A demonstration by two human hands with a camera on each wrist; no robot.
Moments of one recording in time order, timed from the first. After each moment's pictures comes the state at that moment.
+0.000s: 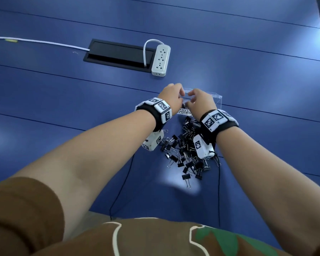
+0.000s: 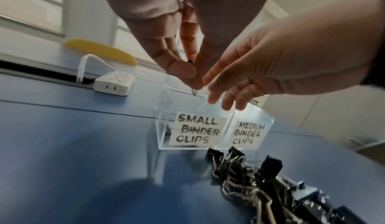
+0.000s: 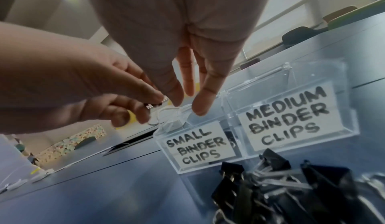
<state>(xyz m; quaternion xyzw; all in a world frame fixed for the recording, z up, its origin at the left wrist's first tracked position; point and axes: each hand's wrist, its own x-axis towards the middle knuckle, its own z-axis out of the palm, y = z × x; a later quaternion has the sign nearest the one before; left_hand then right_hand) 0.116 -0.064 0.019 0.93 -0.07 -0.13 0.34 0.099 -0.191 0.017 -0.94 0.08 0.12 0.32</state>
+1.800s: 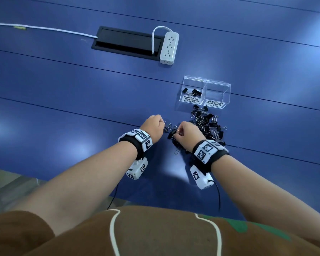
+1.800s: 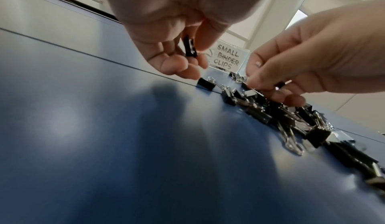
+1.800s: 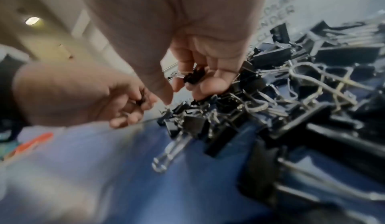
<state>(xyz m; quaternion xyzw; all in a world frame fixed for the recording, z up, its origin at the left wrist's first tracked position) 0.005 0.007 -0.037 0.91 0.05 -0.24 0.35 -0.013 -0.149 -0.028 -0.92 0.00 0.24 0.29</state>
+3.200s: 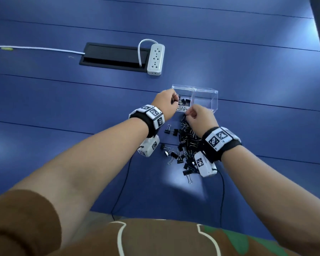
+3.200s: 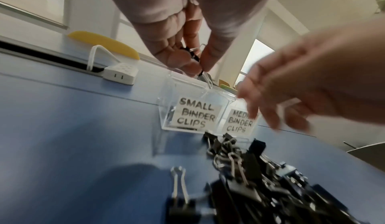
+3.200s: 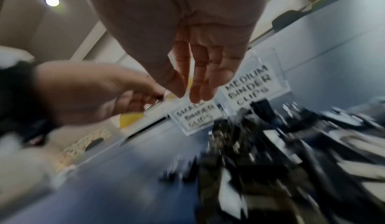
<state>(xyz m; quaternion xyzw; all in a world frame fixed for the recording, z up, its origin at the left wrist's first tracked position) 0.093 -0.057 0.015 0.92 -0.06 -0.12 0.38 0.037 -0.199 0.013 -0.93 0.07 0.11 0.35</state>
